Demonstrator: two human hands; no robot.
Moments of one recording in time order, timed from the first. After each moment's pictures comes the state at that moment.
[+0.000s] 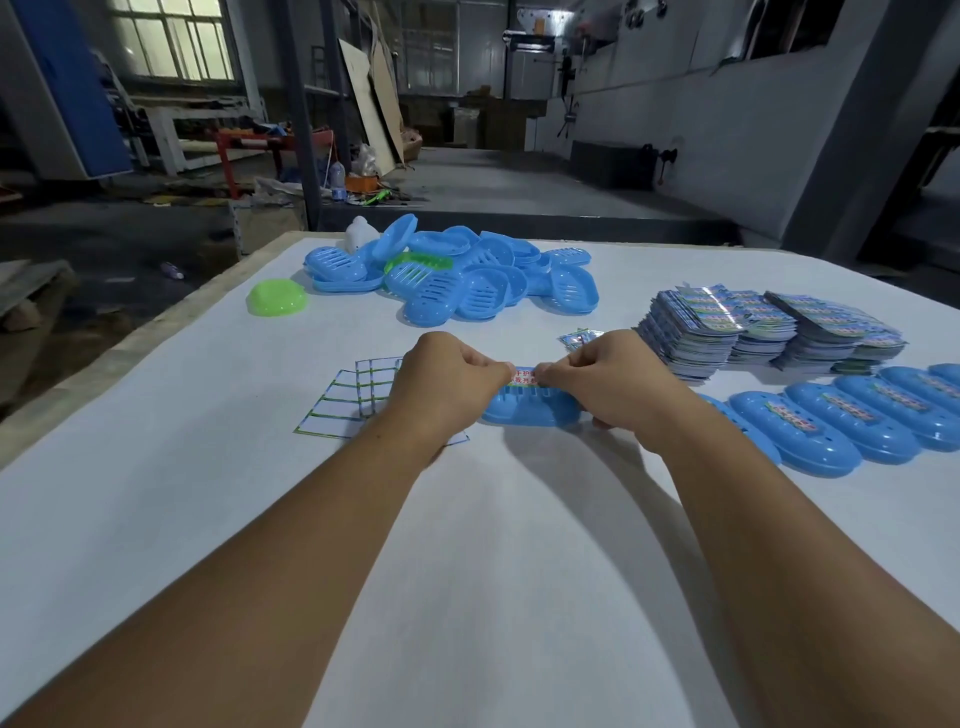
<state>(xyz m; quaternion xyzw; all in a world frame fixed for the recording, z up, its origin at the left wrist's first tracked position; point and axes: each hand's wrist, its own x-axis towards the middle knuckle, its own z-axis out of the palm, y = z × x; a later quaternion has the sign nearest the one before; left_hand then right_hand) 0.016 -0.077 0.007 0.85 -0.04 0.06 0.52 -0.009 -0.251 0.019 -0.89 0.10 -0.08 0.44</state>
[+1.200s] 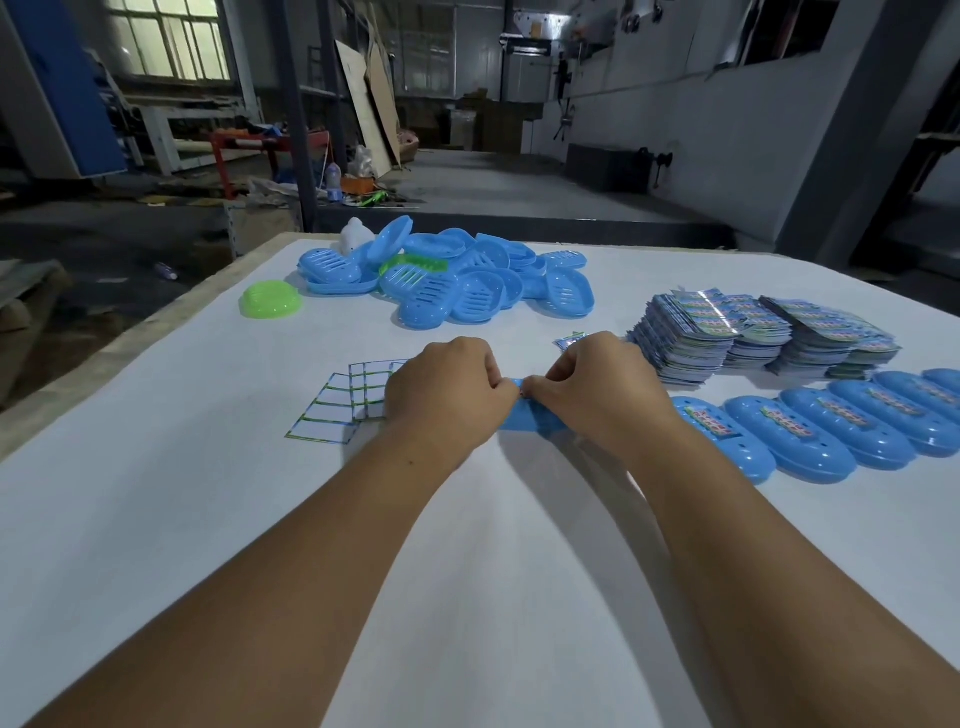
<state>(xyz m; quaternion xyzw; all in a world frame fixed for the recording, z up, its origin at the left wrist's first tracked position) 0.017 -0.087 0.006 0.95 -0.09 0.17 0.23 -0.011 -0.236 0.019 -0.95 0.11 -0.15 0.23</state>
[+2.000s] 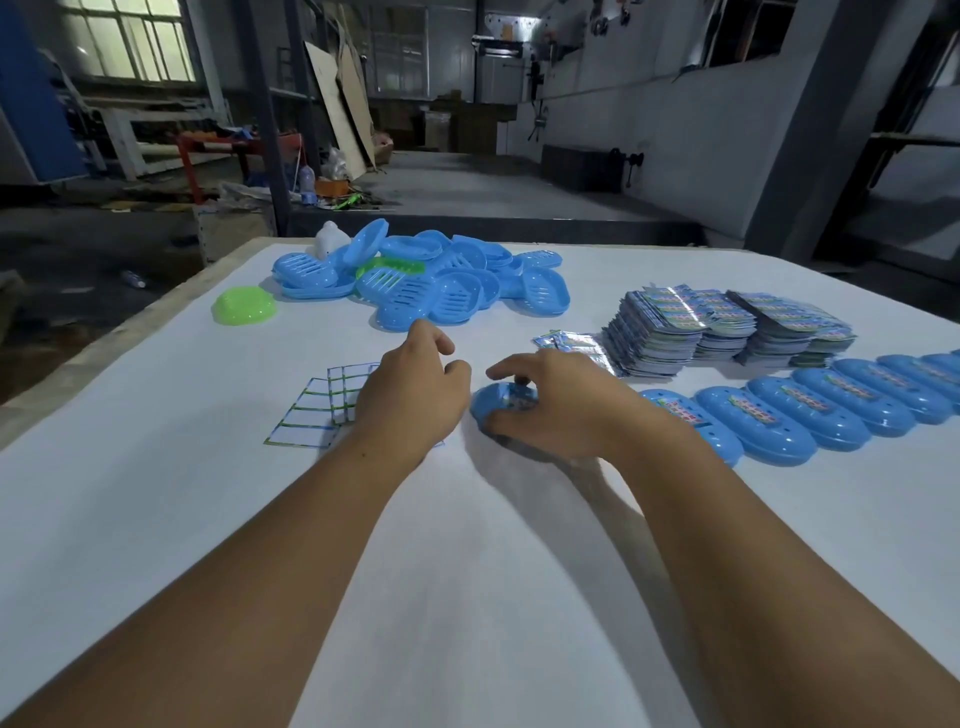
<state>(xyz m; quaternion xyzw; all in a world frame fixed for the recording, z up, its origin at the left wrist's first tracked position) 0.024 -0.077 0.002 0.93 -0.06 0.13 0.34 -0.030 -0.234 0.024 -0.99 -0.03 -0.06 0.16</state>
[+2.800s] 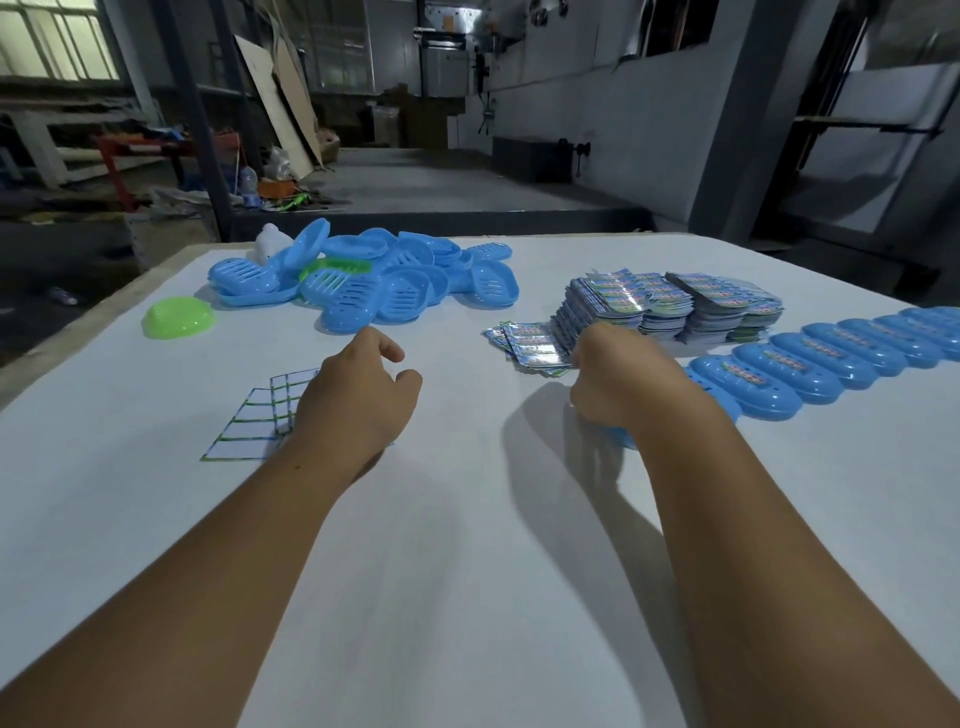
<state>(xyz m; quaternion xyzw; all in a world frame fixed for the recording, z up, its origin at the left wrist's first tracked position) 0.021 -0.073 0.001 0.93 -0.09 0.11 0.34 -0.057 -0.291 0.041 -0.97 0.19 -0.08 0.10</state>
